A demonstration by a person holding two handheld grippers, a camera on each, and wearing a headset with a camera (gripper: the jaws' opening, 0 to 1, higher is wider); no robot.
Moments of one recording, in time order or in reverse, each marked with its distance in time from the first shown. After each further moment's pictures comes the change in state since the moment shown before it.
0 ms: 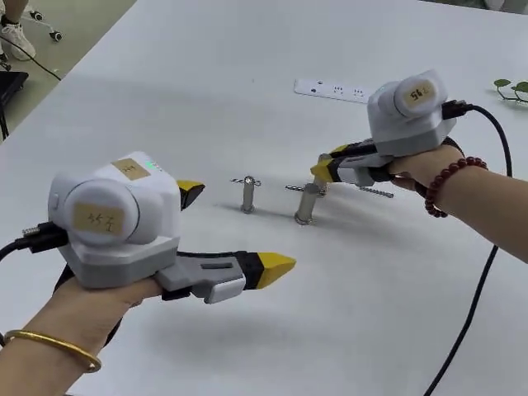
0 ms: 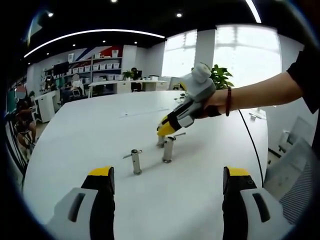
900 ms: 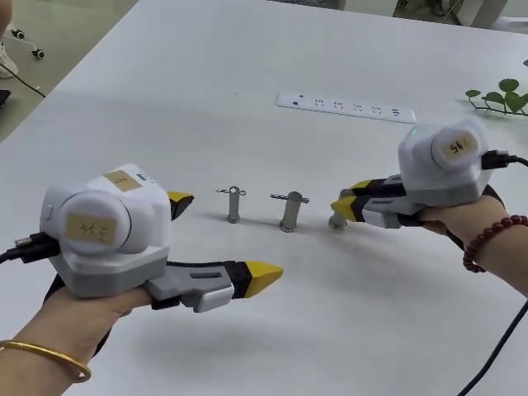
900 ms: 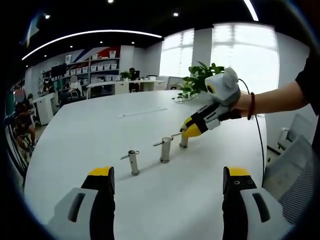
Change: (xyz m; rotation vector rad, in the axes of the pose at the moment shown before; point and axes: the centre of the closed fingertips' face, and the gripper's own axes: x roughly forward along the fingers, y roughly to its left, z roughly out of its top) left arm -0.001 -0.005 0.001 0.018 -0.001 -0.012; right arm -0.055 0.028 -0.036 -0.012 -0.017 -0.059
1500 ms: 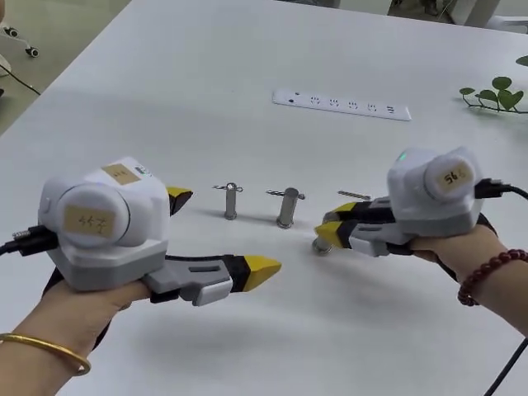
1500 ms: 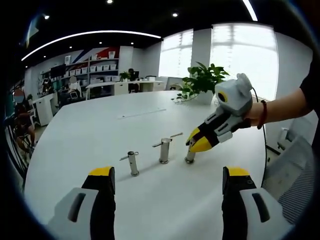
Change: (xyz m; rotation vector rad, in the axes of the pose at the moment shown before) left arm -0.002 -0.002 0.003 0.005 -0.002 -0.004; right arm 0.002 0.052 -0.005 -0.007 -0.012 0.068
